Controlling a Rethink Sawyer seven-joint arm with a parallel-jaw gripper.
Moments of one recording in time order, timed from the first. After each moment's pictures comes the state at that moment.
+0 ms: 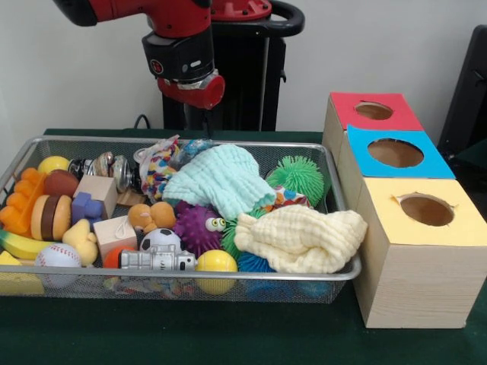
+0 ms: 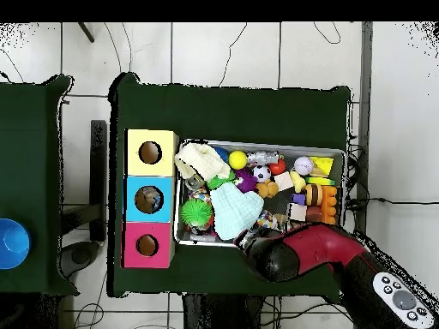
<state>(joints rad) -0.99 -0.66 0.74 2.07 -0.85 0.69 -0.40</state>
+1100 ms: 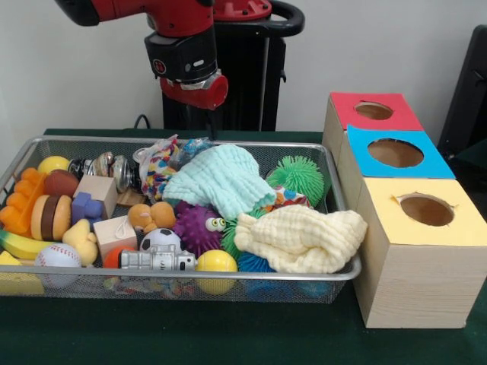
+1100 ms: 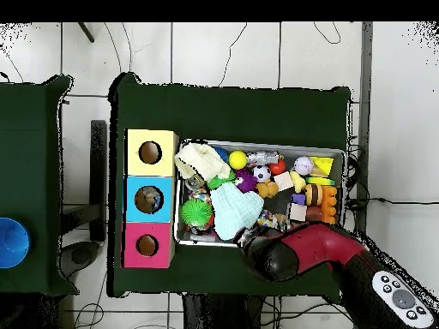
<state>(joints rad) -0.99 -0.66 0.76 2.08 -0.84 0.66 -0.40</state>
